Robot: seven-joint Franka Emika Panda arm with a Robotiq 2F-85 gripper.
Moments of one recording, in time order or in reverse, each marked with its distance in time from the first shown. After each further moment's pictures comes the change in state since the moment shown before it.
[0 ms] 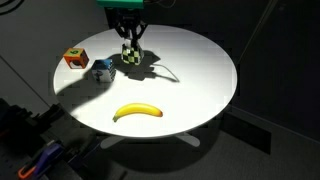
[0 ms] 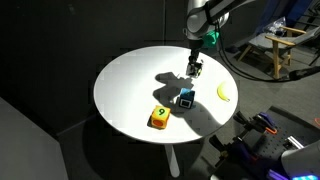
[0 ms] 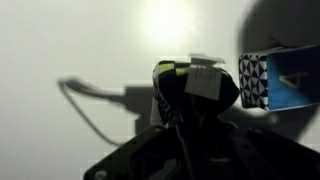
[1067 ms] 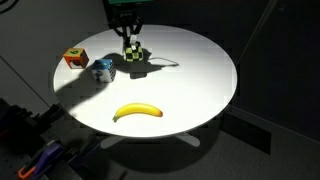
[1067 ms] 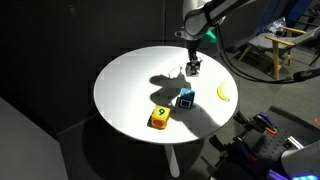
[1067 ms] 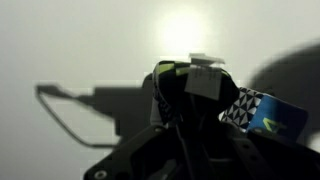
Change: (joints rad) arm 0.001 -0.010 0.043 -0.002 -0.099 -0.005 -0.429
